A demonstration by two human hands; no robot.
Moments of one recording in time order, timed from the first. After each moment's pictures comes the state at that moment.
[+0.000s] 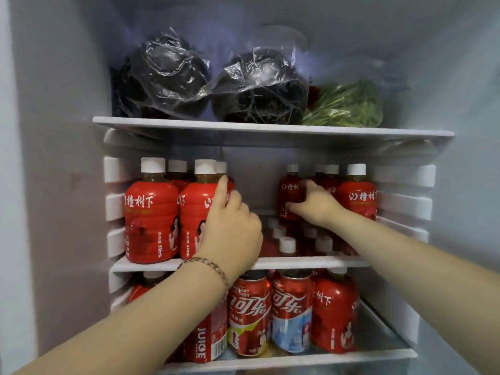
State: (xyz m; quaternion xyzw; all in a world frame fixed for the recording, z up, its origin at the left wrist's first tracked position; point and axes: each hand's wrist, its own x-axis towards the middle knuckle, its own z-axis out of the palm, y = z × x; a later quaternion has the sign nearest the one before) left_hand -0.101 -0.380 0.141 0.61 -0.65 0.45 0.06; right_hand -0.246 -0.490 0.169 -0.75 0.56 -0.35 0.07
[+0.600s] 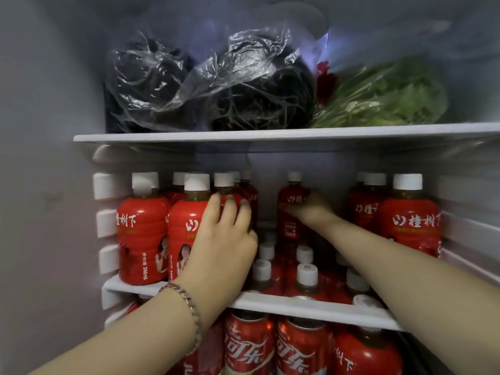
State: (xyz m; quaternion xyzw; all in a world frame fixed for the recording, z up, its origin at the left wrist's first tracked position) left_hand -0.104 -0.401 0.146 0.65 -0.60 0.48 0.02; right_hand -0.200 -0.607 0.159 -0.73 0.44 -0.45 0.27
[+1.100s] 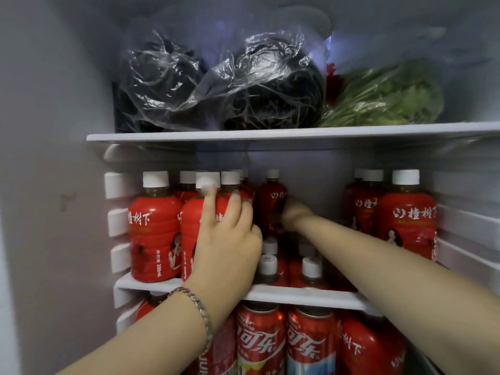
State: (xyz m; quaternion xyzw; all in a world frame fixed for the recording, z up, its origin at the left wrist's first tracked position) left_hand -0.089 -0.399 0.133 0.58 -0.59 0.53 0.19; right_hand -0.166 -0.569 0.167 -0.83 0.49 -0.22 0.12
